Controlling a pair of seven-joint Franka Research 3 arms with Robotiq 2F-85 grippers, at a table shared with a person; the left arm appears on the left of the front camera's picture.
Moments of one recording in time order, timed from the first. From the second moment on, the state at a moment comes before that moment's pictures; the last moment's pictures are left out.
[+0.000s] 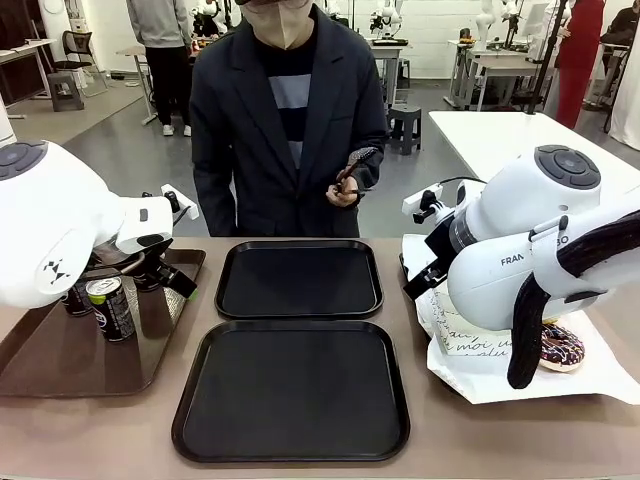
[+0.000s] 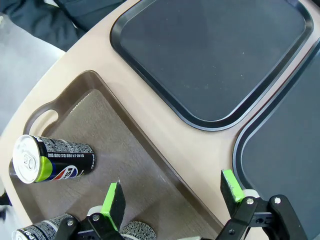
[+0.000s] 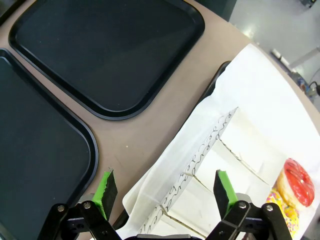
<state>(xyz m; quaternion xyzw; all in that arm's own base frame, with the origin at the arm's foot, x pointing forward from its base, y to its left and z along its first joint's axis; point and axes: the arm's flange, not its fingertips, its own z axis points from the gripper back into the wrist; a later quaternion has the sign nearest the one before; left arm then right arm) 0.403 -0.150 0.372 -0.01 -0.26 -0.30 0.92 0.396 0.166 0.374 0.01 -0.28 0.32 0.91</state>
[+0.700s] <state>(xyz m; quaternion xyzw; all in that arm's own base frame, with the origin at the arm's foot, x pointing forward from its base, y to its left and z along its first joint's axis) 0.332 -0.141 0.446 0.01 -0.13 -0.41 0.90 0.322 0.175 0.434 -0.01 -0.13 0.39 0.91</state>
